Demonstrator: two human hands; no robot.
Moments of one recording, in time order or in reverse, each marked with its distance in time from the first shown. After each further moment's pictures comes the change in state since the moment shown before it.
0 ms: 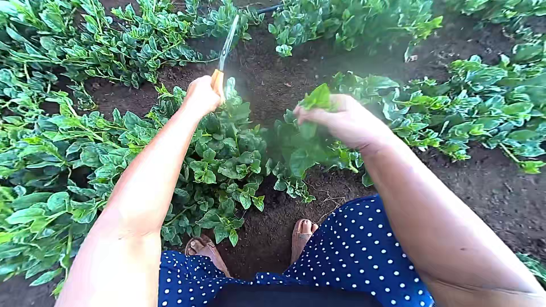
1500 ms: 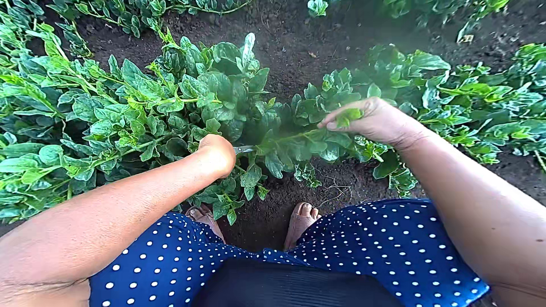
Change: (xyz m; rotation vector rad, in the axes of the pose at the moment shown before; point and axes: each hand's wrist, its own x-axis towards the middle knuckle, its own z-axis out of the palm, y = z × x) left_hand -0.152 0.001 0.062 0.889 -0.775 -0.033; right_hand -0.009 0.072 -0.014 -0.092 -0.302 0.045
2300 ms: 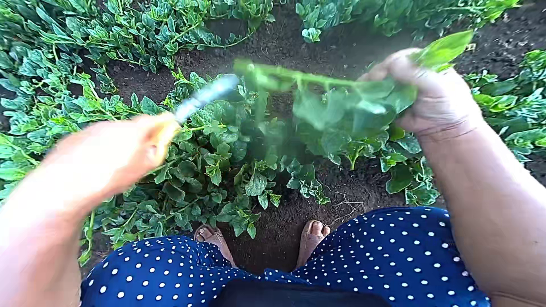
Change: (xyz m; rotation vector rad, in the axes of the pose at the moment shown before) left_hand -0.100 -0.138 0.013 -0.340 0.797 -0.122; right_hand 0.015 -0.038 -0.039 0.517 0.375 -0.288
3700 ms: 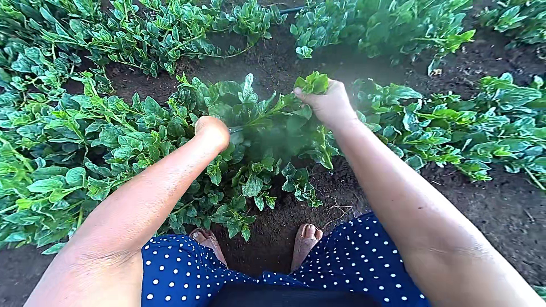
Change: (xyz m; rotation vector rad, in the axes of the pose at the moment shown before) left_hand 0.116 0.109 0.077 0.304 -0.481 -0.097; right_hand 0.043 0.046 0.077 -0.346 0.188 0.100
